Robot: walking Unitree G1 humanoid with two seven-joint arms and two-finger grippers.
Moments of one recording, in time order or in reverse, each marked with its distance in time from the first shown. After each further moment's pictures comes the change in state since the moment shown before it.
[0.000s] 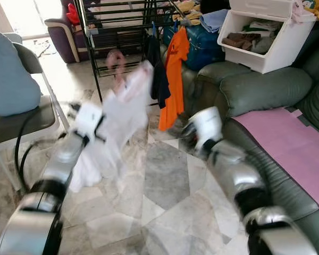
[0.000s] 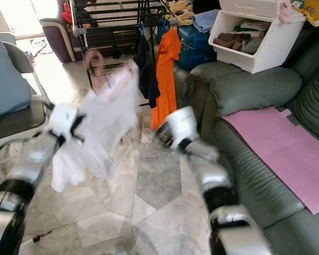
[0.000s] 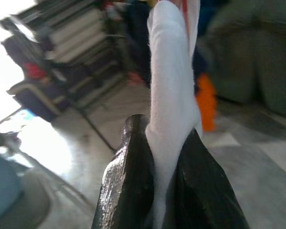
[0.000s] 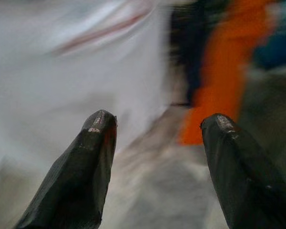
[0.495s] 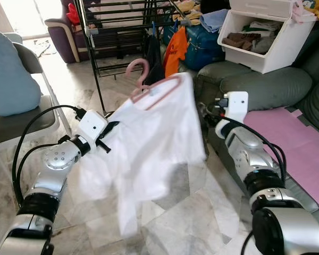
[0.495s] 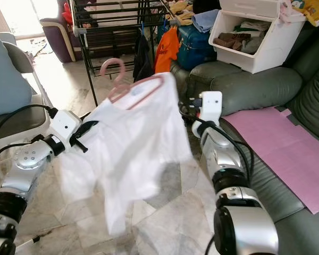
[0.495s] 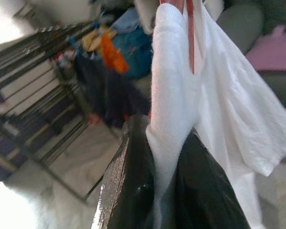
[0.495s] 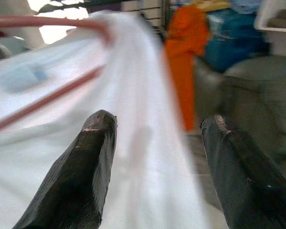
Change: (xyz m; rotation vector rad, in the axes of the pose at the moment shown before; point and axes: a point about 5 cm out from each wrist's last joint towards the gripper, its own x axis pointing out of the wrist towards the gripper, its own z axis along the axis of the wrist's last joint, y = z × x) left arm -0.016 -0.012 0.030 0.053 -0.216 -0.220; right arm 0.008 -0.023 0.018 0.166 -0.074 -0.104
